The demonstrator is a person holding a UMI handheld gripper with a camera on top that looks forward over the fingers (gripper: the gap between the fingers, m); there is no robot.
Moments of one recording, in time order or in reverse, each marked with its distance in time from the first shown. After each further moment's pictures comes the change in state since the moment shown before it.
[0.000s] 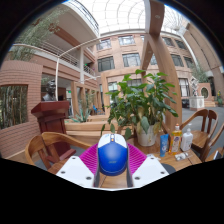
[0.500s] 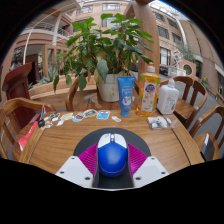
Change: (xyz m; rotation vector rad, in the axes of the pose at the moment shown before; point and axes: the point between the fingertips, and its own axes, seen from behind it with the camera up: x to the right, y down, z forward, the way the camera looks) arm 0.246 0.215 0.104 -0.464 0.301 0.004
